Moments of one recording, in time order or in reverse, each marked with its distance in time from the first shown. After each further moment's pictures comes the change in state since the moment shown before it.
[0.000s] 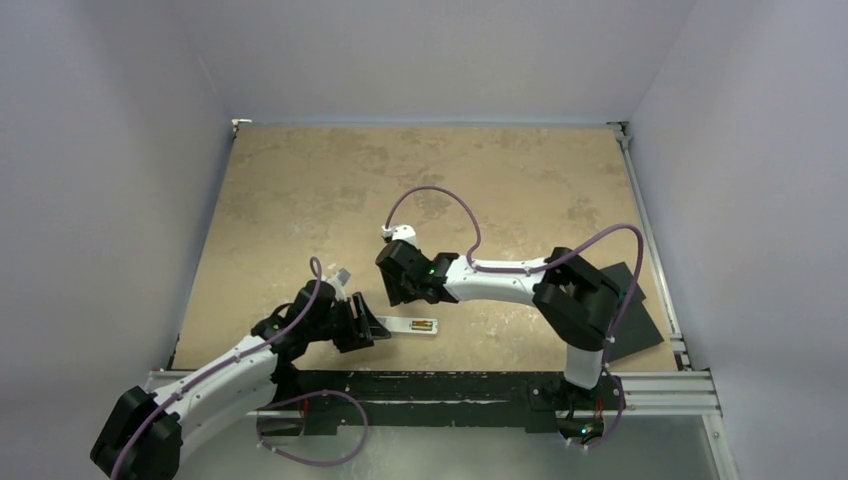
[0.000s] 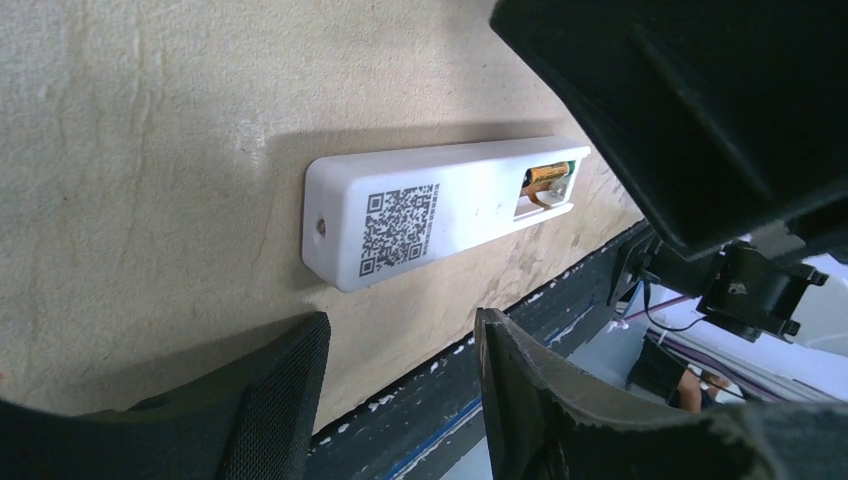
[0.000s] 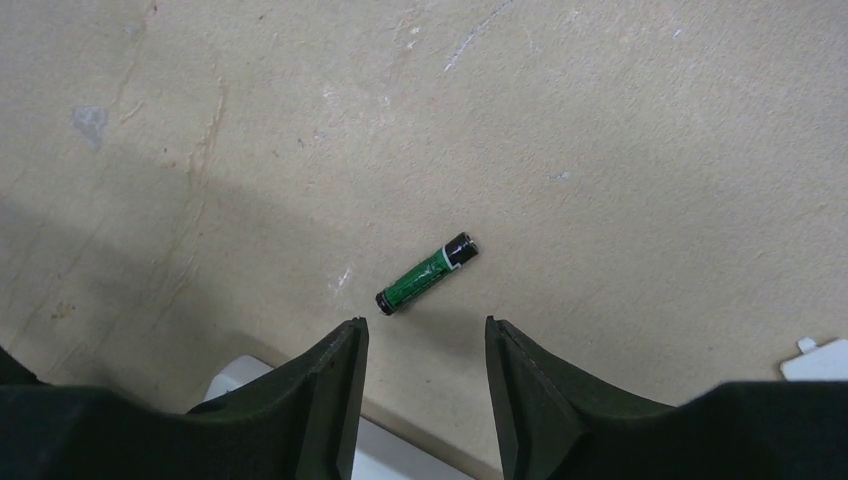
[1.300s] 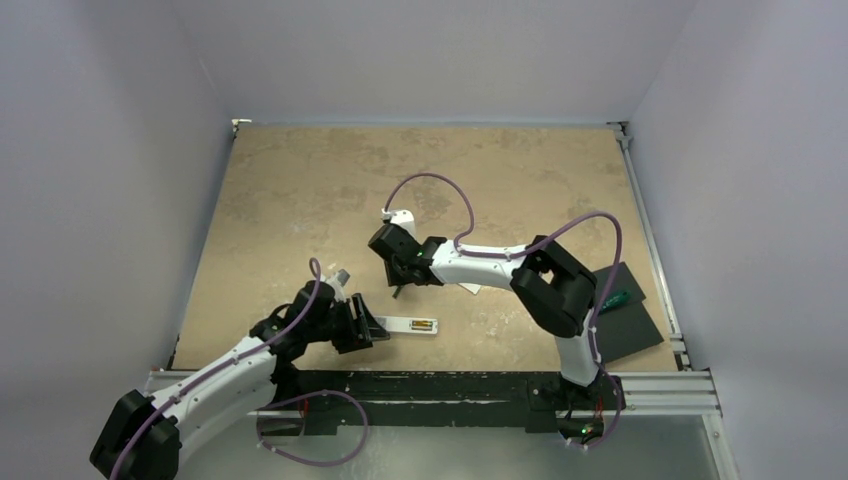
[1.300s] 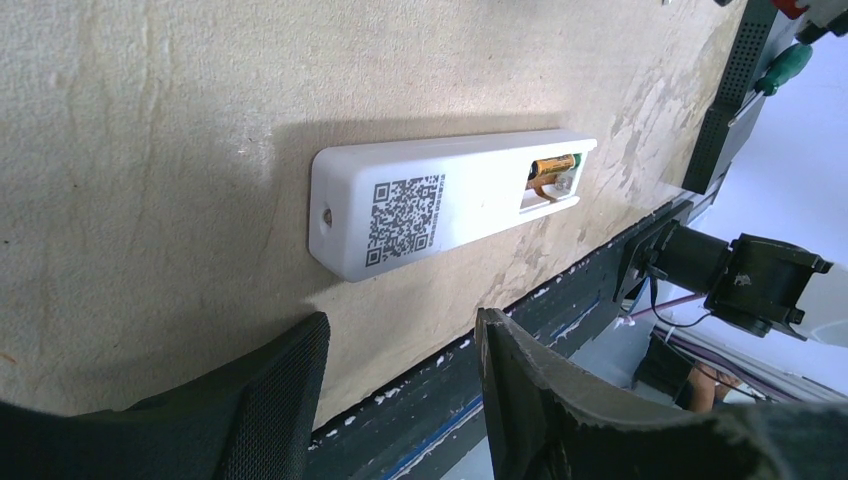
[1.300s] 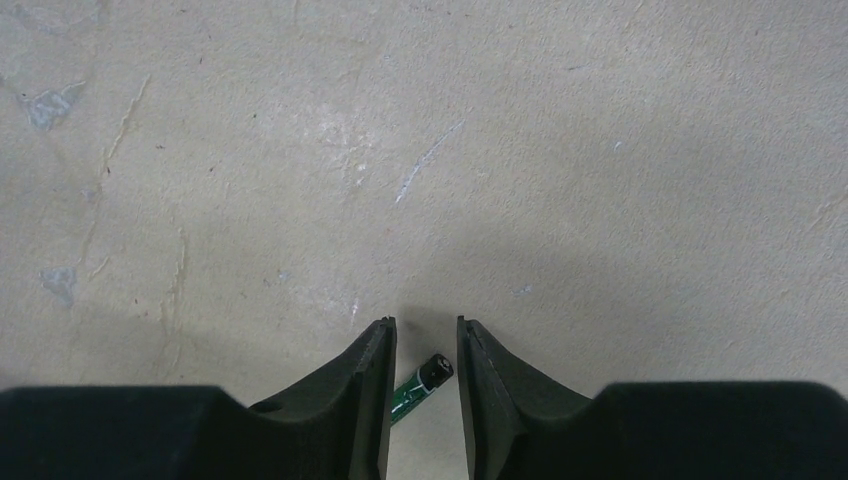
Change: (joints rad) left arm 0.000 -0.023 0.002 -0.035 -0.002 0.018; right arm -0.059 0.150 0.165 -0.043 0.053 0.058
